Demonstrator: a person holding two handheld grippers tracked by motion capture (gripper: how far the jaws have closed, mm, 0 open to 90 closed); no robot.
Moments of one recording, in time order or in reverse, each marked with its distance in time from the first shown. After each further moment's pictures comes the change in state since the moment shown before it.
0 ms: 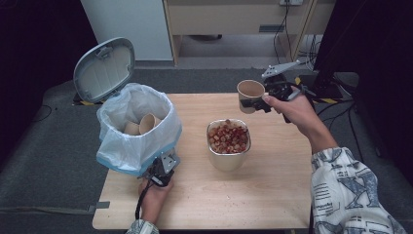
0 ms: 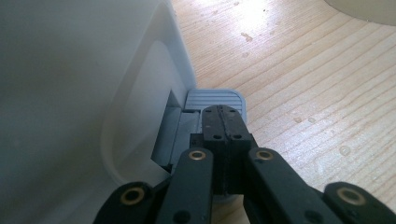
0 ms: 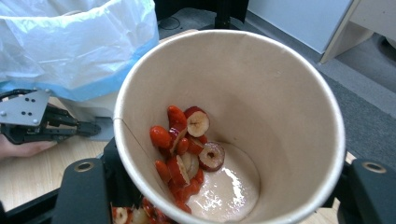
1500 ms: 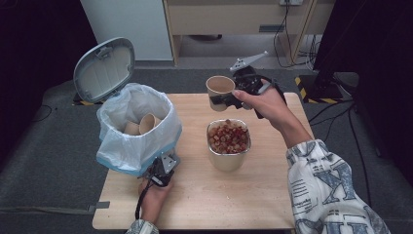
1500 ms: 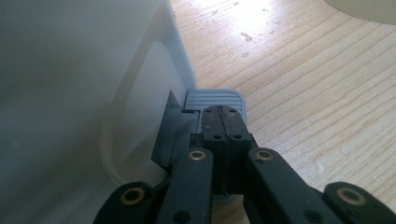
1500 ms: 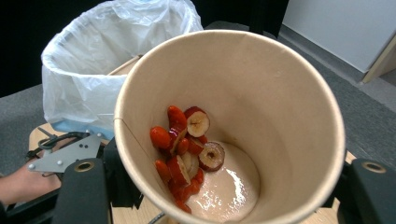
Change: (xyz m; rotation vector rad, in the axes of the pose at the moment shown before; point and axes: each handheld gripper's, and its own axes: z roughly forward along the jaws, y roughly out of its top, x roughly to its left) left arm 0.000 0.000 0.000 0.001 0.001 0.007; right arm 0.048 0.056 0.040 -0.025 0.116 -0.021
